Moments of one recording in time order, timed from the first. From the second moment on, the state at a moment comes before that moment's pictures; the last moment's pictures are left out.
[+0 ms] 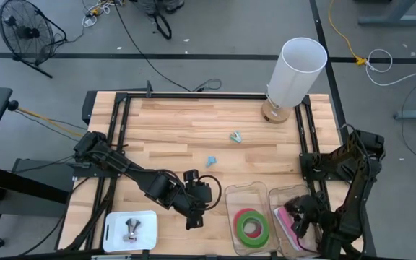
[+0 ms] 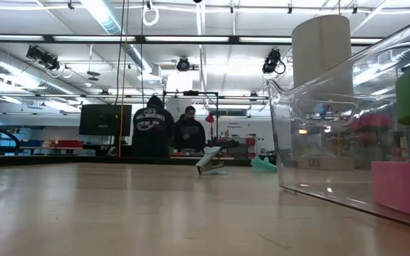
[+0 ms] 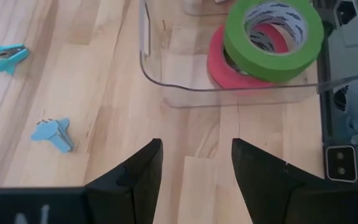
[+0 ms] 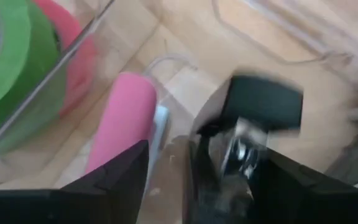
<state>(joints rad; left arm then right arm) -0.50 1.84 1.69 -0.83 -0.38 -0.51 1.29 1.61 1.06 -1.24 0.45 2.11</state>
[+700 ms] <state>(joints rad) -0.50 1.84 1.69 -0.82 -0.39 -0.51 1.32 1.58 1.06 -1.37 0.43 2.16</state>
